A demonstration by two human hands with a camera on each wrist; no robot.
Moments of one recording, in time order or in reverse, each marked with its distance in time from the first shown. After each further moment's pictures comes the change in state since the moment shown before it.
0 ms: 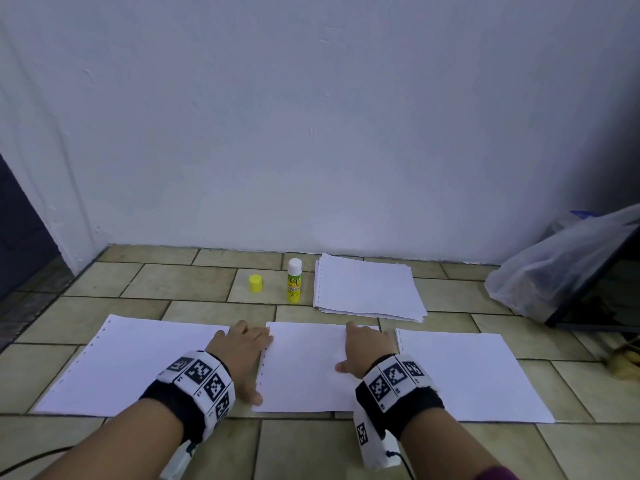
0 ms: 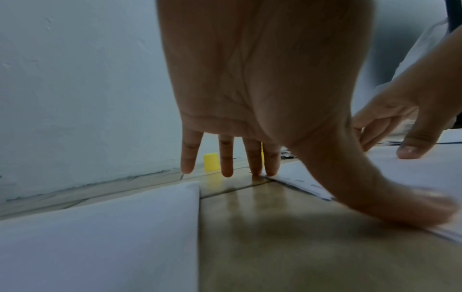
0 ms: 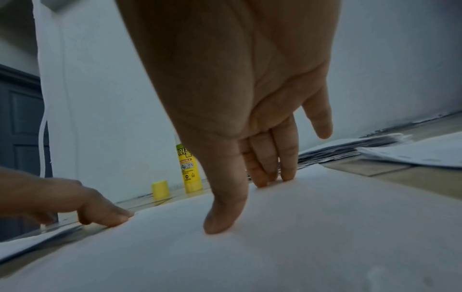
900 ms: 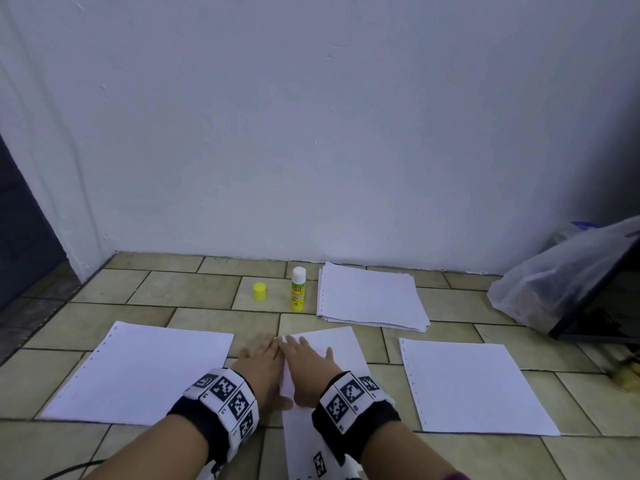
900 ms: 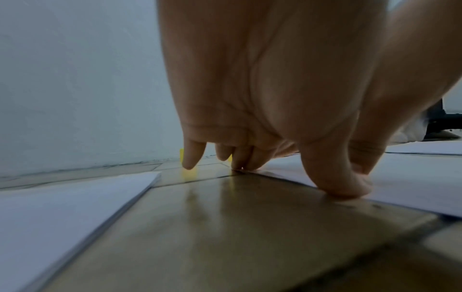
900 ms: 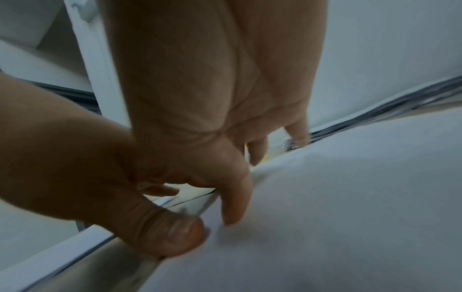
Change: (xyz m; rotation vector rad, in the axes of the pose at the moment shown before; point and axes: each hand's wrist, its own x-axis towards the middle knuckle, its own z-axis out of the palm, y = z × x) left_hand 0.006 0.027 0.008 -0.135 -0.052 0.000; right_hand -0.005 -0.070 0.016 0.066 -0.118 -0.341
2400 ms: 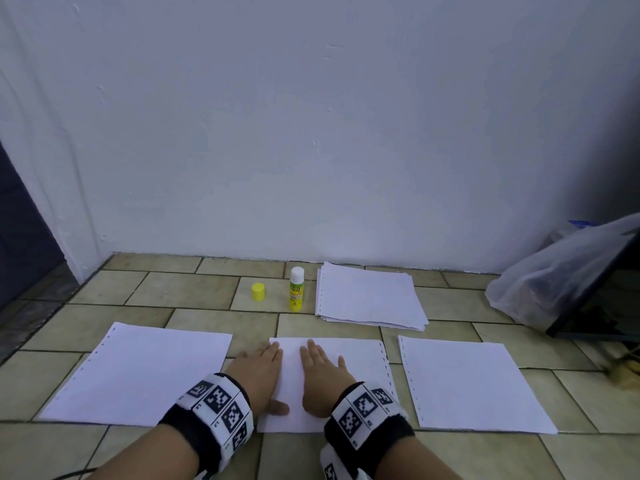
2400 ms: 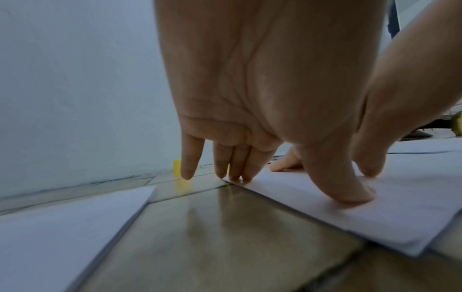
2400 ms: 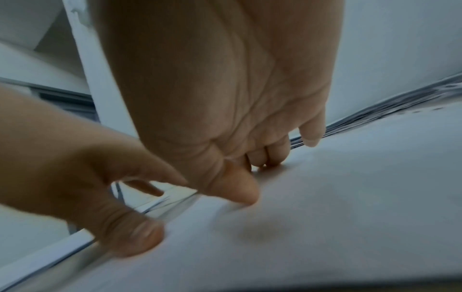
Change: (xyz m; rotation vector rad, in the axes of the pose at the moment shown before) left_hand -0.018 0.004 -0.008 0.051 0.014 0.006; right_hand -0.010 0.015 0.011 0.005 -0.062 0.095
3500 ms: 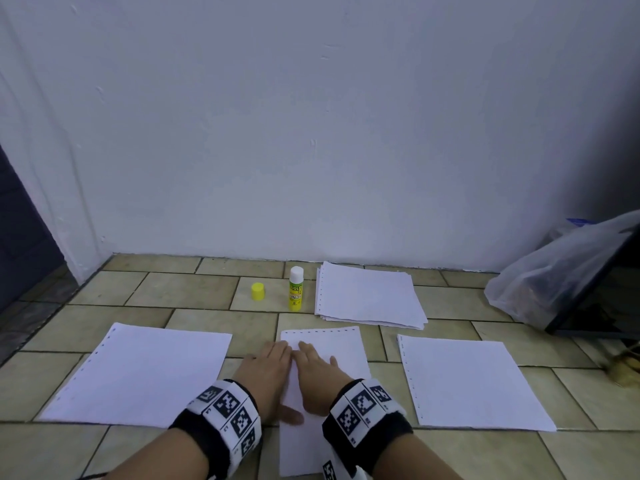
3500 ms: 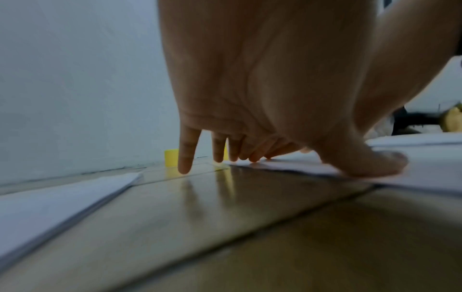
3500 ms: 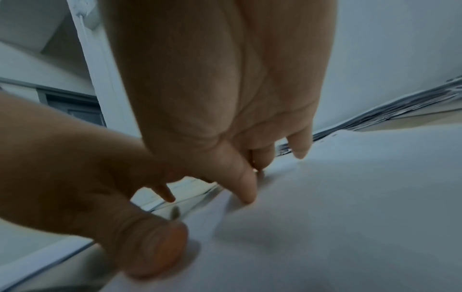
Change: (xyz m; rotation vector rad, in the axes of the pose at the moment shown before) left_hand 0.000 0.013 0.004 -0.024 0.100 0.011; right_hand 0.002 -0.005 0.002 0.027 0.081 -0.079
